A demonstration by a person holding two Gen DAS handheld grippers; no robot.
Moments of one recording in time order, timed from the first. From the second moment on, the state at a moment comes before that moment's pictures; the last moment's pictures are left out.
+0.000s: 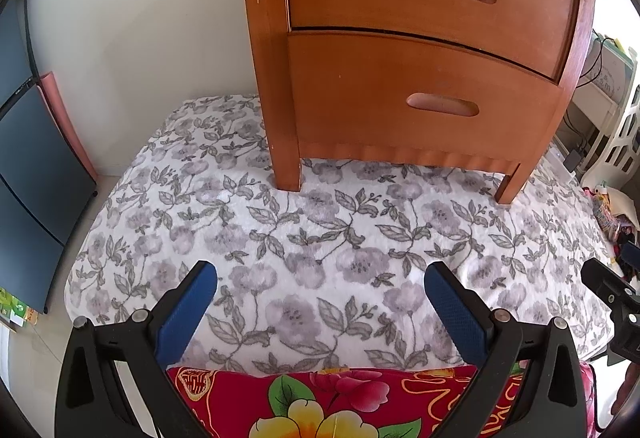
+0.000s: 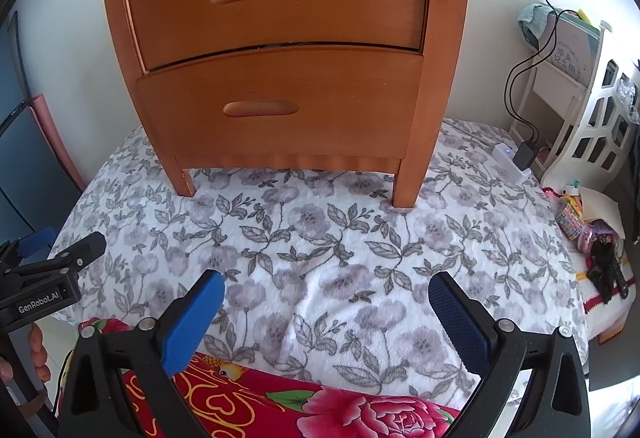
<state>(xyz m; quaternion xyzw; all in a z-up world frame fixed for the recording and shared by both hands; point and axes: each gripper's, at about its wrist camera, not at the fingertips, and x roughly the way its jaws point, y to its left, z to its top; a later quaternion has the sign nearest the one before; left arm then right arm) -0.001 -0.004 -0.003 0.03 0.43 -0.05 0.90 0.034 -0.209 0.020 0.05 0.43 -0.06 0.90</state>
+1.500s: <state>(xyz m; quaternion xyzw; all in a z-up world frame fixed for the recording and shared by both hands) -0.007 -0.005 -0.001 0.02 0.41 -0.06 0.91 0.032 -0.208 0.016 0.05 0.45 -0.06 0.89</state>
